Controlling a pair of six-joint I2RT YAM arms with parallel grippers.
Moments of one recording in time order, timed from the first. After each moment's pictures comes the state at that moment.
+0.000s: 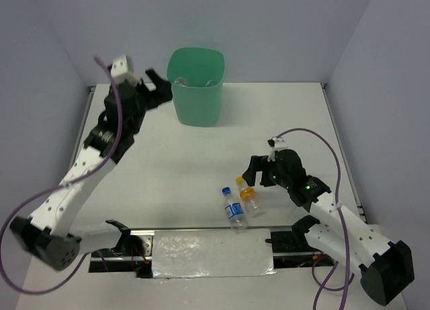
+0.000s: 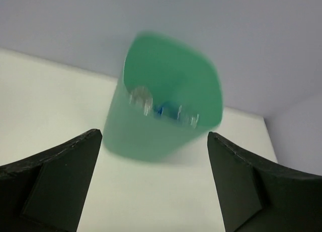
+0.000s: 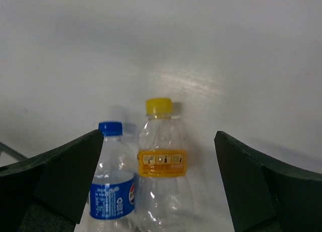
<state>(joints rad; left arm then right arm) -0.44 1.29 1.45 -0.24 -0.40 -0.48 0.49 0.76 0.50 -0.32 -0.05 0.44</state>
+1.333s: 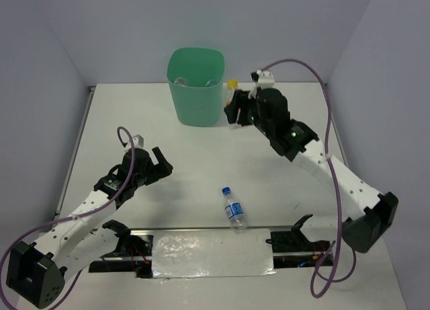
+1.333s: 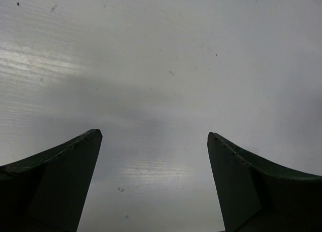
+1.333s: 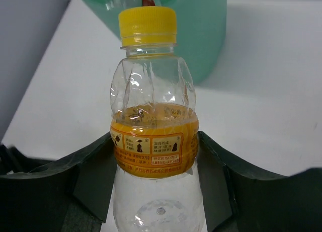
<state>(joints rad) -0.45 0.86 0.55 -0.40 -0.18 -0.79 0.64 1.19 1.19 -0.36 0.19 0.42</state>
